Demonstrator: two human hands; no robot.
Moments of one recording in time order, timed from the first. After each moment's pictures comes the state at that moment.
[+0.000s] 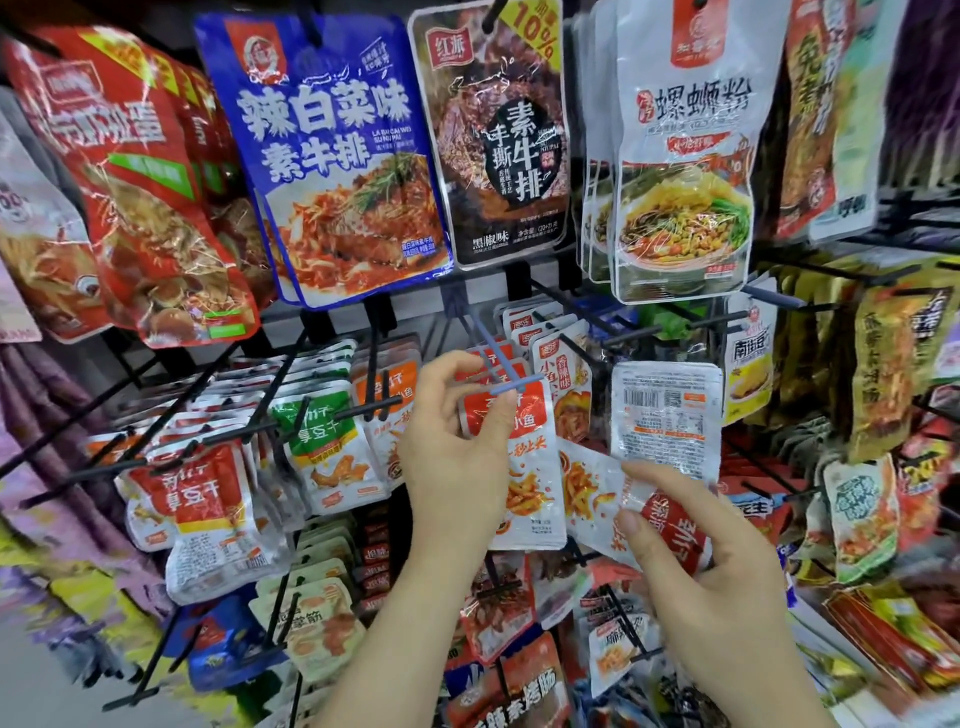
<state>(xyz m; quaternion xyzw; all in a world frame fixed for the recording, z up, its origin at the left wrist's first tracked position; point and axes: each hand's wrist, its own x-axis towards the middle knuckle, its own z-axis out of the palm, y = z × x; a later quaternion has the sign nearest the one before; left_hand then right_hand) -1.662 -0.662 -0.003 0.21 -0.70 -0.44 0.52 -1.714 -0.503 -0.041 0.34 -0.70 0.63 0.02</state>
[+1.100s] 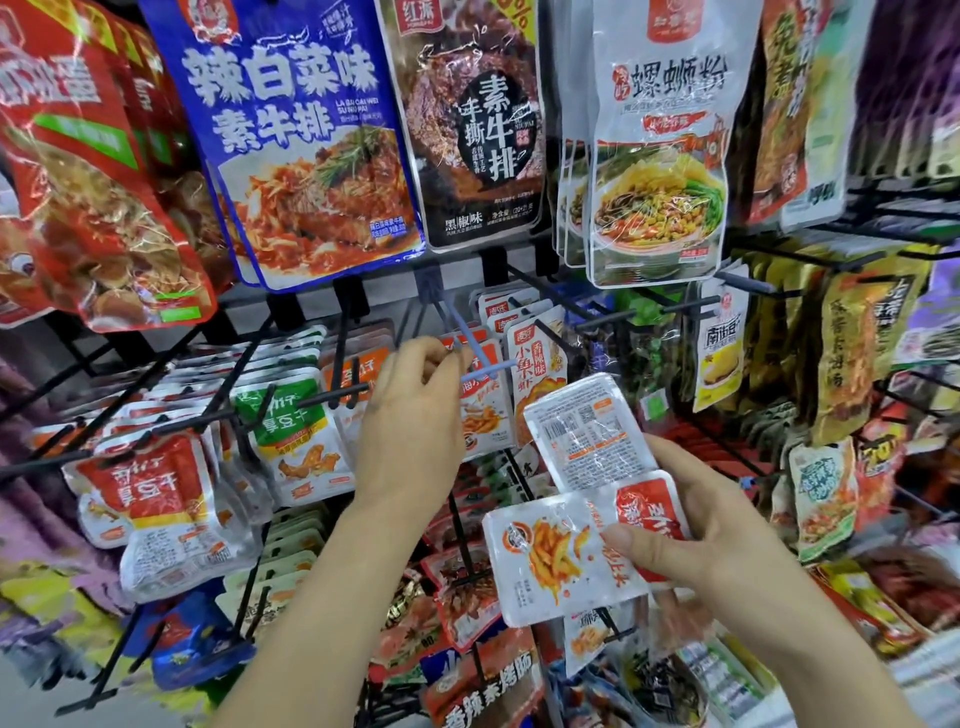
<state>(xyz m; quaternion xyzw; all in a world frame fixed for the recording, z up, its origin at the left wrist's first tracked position) -1.663 -0.701 -0.005 0.19 -0.88 0.02 0.44 -1.748 -0.484 -0.026 0.34 -0.62 0.63 -0.30</state>
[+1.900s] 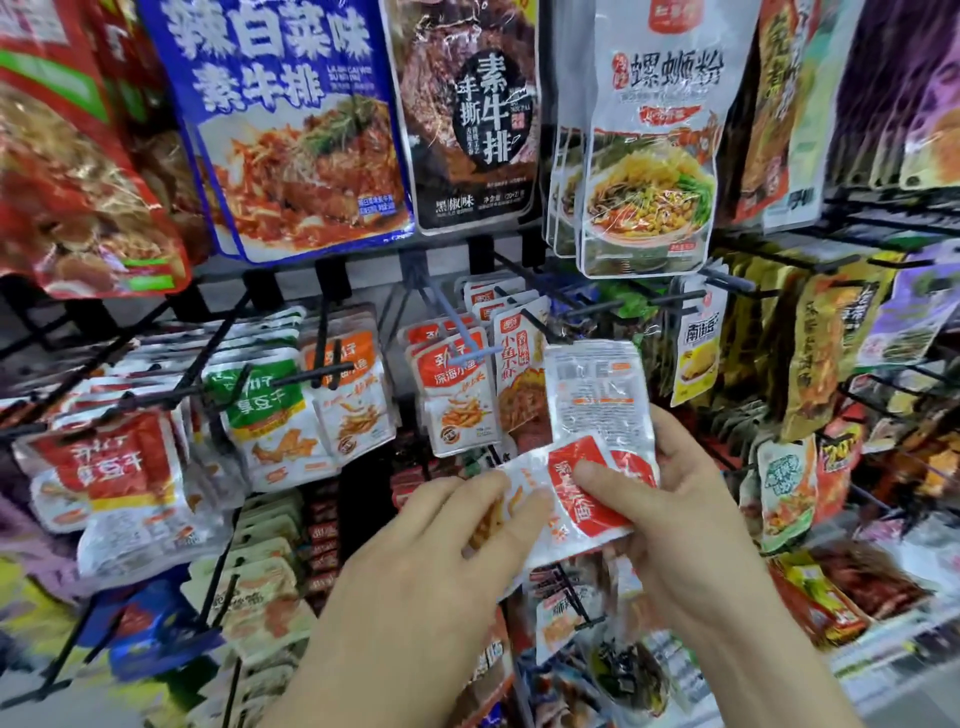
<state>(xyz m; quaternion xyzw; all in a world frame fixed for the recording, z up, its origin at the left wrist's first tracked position) -1.582 -0.626 -0.017 0.05 -0.97 -0.03 0.22 -1.729 -0.504 -0.014 0.23 -0.53 0.77 -0.27</state>
